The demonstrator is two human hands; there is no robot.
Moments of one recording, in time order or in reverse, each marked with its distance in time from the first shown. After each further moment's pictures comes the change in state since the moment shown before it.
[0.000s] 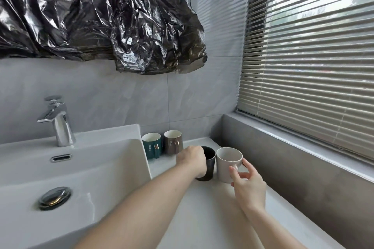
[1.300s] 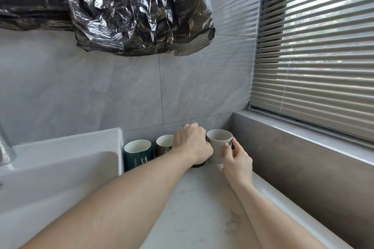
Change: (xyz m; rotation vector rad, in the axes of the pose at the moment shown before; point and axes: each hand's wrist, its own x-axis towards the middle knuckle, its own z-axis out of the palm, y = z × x) left_hand 0.152 -0.024 0.023 -0.028 0.290 0.185; right_hand 0.150 0.028 0.138 0.043 -0.025 -0.058
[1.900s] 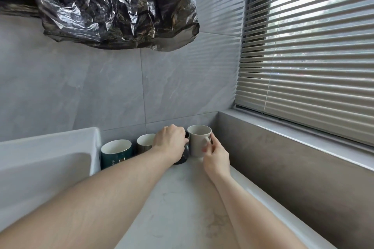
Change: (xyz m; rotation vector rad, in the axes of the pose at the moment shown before) left_hand 0.026 -0.015 0.028 0.162 0.017 0.015; right_hand 0.019 0.003 0.017 -0.084 -0.075 -0.045
